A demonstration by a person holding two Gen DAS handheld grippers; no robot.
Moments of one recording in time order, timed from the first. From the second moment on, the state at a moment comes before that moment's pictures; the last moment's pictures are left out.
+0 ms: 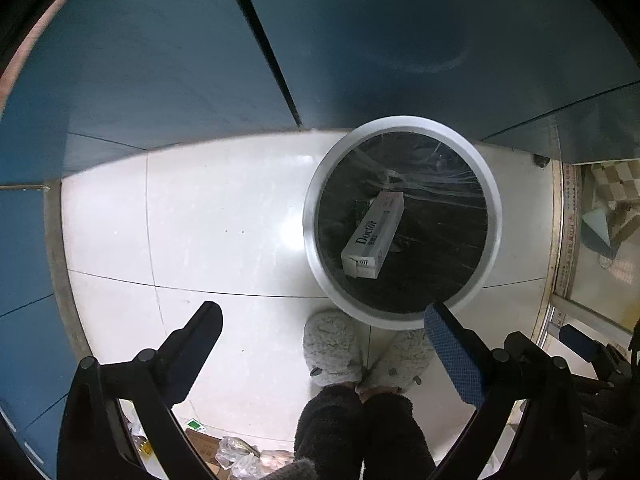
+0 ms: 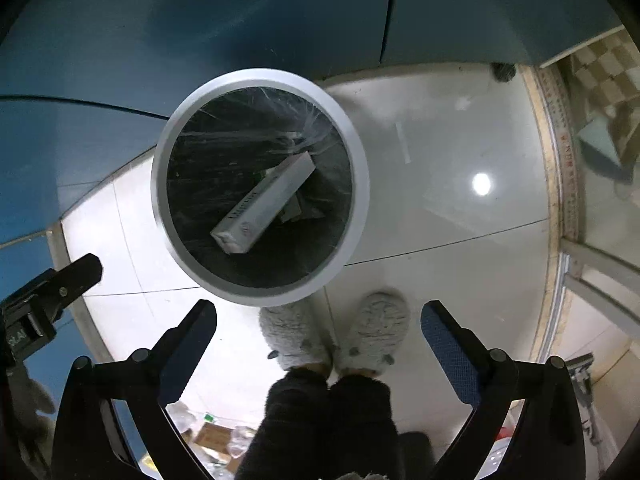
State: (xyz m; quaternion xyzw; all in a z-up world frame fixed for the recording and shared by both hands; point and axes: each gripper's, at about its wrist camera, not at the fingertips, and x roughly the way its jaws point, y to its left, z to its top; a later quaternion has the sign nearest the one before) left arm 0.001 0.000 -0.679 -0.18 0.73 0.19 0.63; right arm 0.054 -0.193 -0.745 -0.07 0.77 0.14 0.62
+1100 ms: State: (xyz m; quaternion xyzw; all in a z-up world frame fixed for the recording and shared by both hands) left arm -0.080 -0.033 -0.325 -0.19 0.67 0.16 0.70; right arm 0.001 -0.228 -0.319 -0.07 0.68 0.16 0.71
